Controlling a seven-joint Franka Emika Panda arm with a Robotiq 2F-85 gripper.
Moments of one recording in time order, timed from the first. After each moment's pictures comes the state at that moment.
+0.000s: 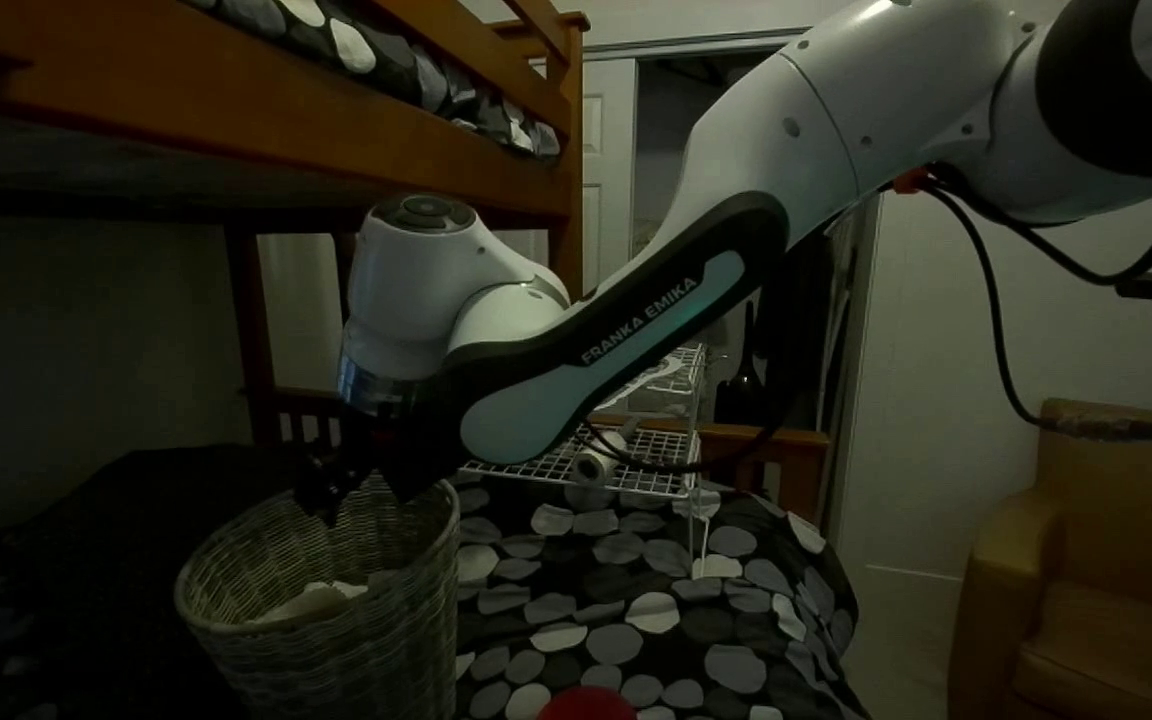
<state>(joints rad) 0.40 0.47 0.30 -1.68 -0.74 2.56 0.67</state>
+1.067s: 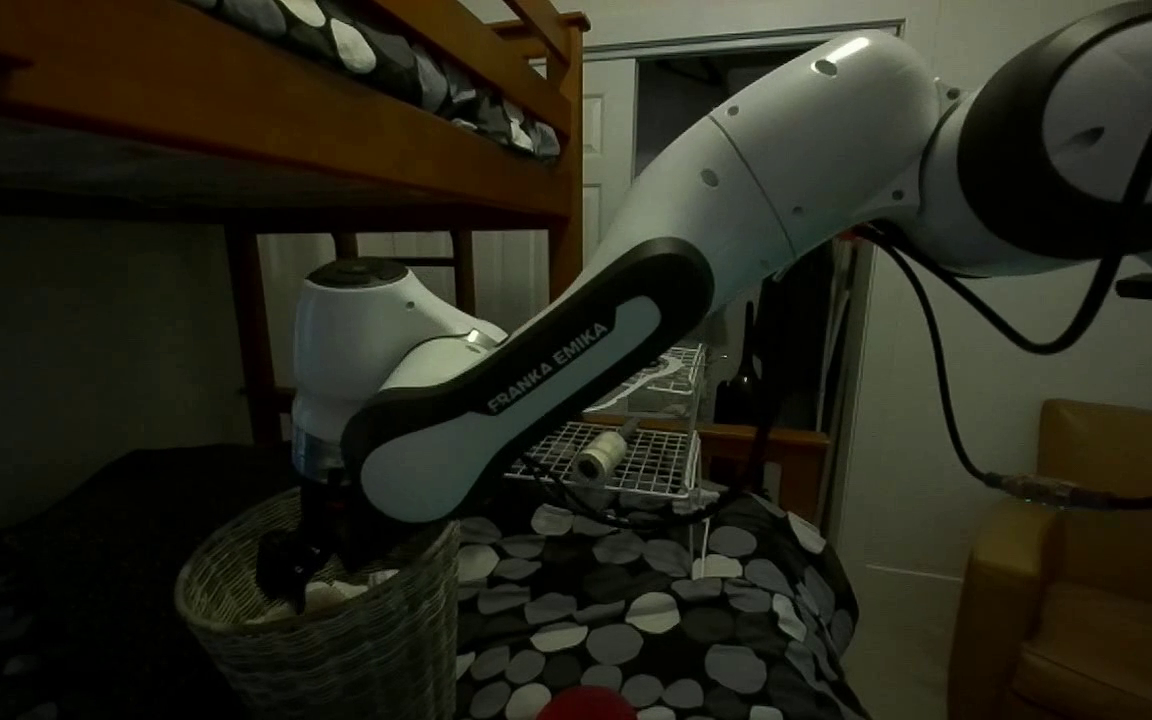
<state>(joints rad) 0.56 0.62 0.19 -1.54 -0.48 2.45 0.57</state>
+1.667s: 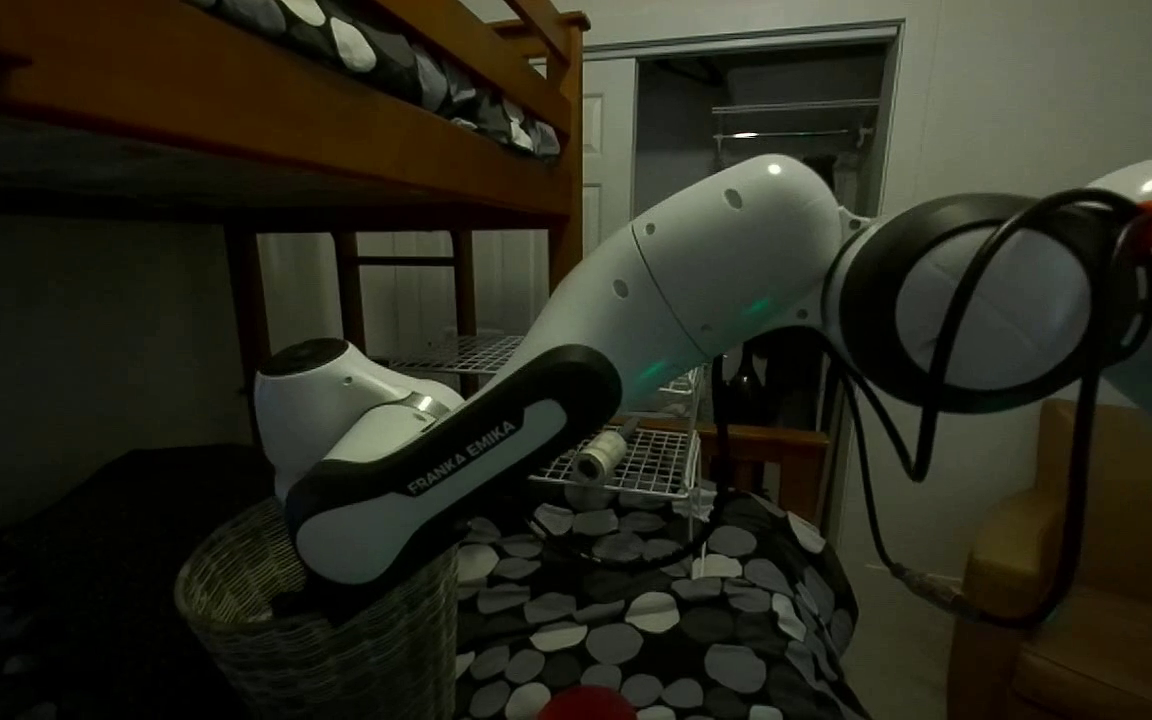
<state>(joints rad) 0.65 0.87 0.07 -1.24 -0.40 2.24 0.55</state>
